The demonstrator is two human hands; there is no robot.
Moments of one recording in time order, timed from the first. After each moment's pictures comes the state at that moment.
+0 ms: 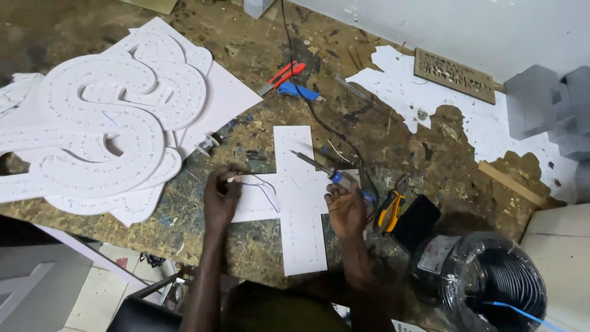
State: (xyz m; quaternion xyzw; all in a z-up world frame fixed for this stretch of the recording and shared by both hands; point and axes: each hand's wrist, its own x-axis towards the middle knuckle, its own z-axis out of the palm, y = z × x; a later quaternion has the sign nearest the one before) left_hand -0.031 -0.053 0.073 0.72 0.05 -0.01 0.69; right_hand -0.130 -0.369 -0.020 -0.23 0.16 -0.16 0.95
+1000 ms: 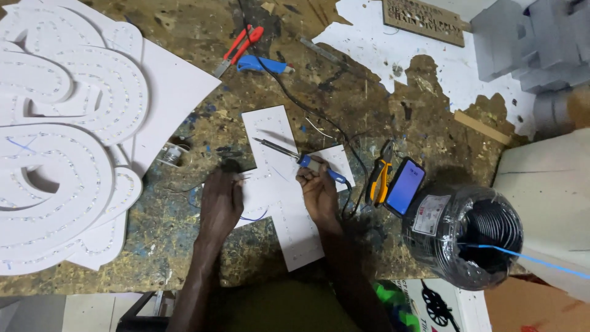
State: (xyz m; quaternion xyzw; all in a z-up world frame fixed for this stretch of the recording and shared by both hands) left_hand 0.009 -0.064 -0.018 0.86 -0.29 0.01 0.41; right_hand -0.098 -0.322 -0.049 -0.30 0.17 -0.23 0.91
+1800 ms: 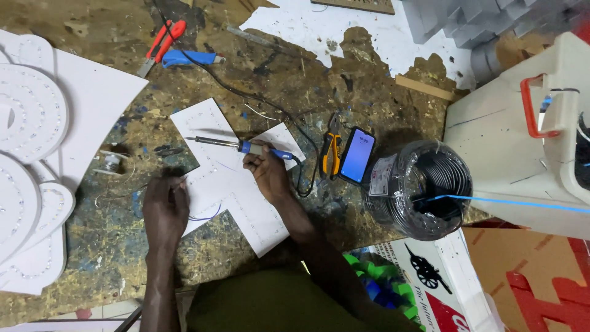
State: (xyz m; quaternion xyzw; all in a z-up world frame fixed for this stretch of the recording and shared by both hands) left_hand -0.015 -0.056 -0.020 0.84 -0.28 0.07 0.47; right_hand -0.099 -0.331 -0.068 -0.32 0.15 -0.19 0.92
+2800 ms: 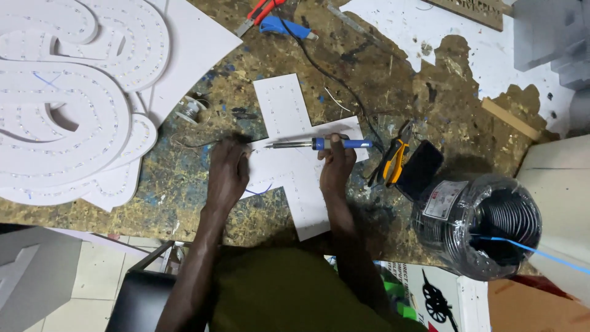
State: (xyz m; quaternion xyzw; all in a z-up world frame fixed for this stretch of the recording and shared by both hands) left_hand -0.017 -0.047 -0.015 0.86 -0.28 0.03 0.42; right_hand -0.104 -0.331 -0.083 -0.54 0.27 -0.34 0.73
